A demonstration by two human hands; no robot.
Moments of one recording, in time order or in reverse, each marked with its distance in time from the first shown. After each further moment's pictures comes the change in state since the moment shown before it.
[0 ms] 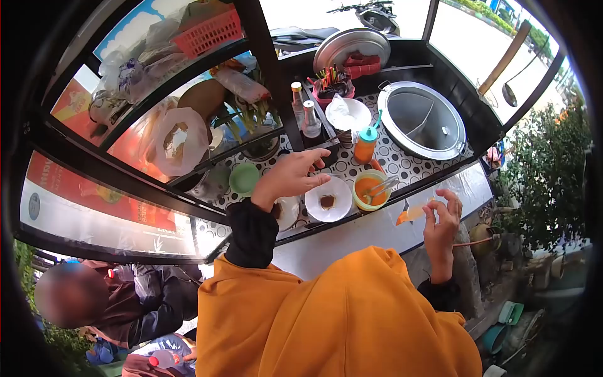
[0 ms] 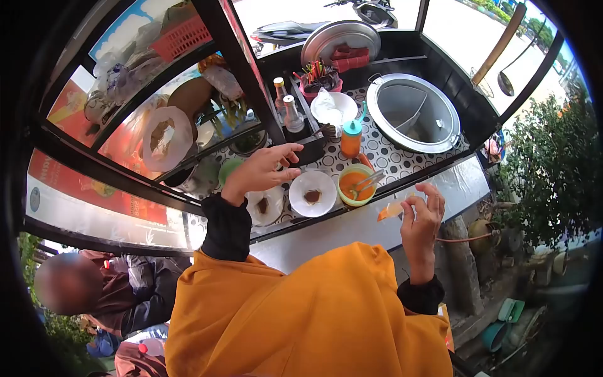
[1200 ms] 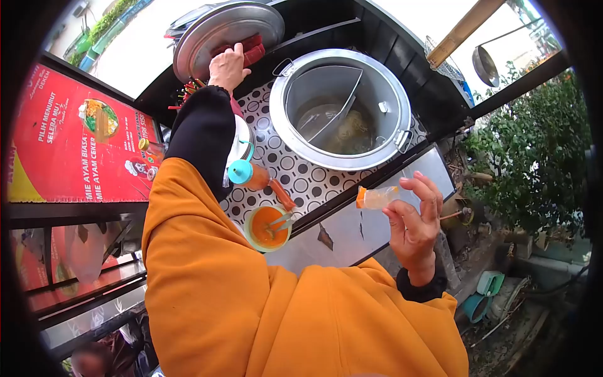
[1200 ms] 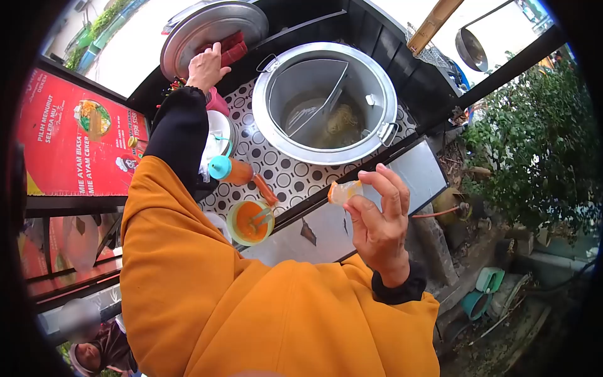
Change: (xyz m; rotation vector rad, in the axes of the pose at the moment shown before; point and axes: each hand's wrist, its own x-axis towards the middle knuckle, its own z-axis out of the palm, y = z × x) left_hand 0.451 -0.099 0.058 1.036 0.252 -0.134; right_hand 0.142 0.192 -0.024 0.061 -0.064 -0.121
